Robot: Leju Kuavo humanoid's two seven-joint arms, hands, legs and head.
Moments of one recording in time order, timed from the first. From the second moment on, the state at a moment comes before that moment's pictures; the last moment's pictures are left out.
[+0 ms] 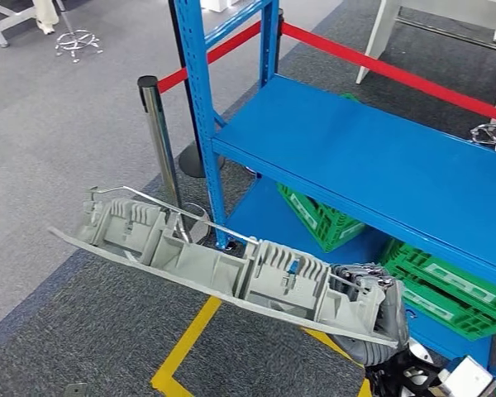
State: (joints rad) left arm 0.19 -0.17 0.45 -0.86 -0.56 0.00 -0.09; right arm 0.23 -0.10 0.27 -2.05 0.03 0.09 -0.59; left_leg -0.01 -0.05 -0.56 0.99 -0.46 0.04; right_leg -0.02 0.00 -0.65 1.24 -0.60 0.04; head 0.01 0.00
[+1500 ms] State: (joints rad) left arm 0.19 -0.17 0.45 -0.86 -0.56 0.00 -0.09; right arm 0.23 -0.11 0.27 -2.05 0.03 0.09 -0.59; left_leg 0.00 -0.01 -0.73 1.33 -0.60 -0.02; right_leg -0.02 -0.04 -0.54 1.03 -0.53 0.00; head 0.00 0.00
